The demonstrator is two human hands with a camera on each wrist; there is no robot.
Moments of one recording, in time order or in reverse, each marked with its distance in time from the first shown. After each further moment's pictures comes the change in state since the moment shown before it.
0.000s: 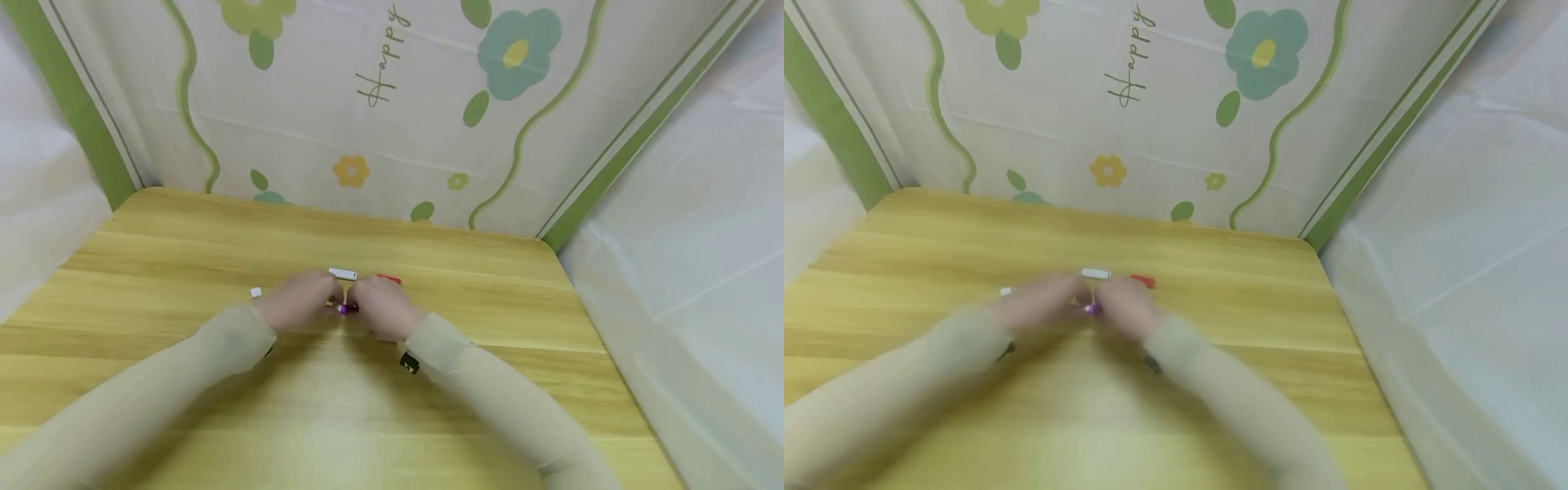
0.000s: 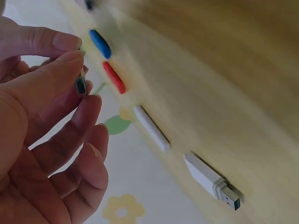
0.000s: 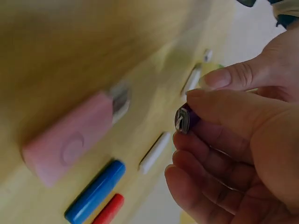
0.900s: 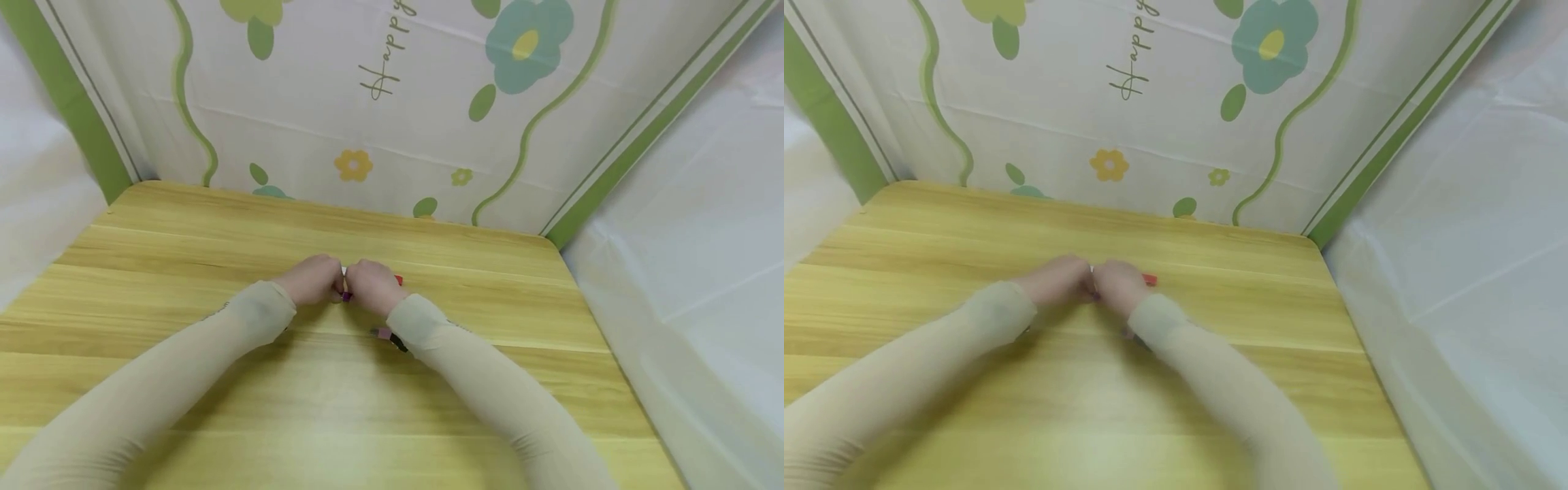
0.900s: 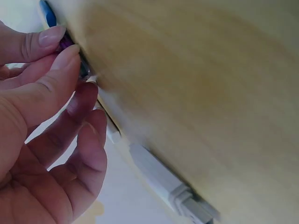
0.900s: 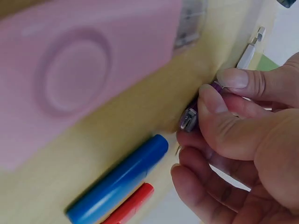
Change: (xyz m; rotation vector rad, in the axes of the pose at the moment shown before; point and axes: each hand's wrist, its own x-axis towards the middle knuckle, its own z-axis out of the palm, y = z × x) left_hand 0.032 -0.027 0.002 -0.094 -0.089 -0.077; right_hand 0.047 0.017 0.013 -0.160 -0.134 0.143
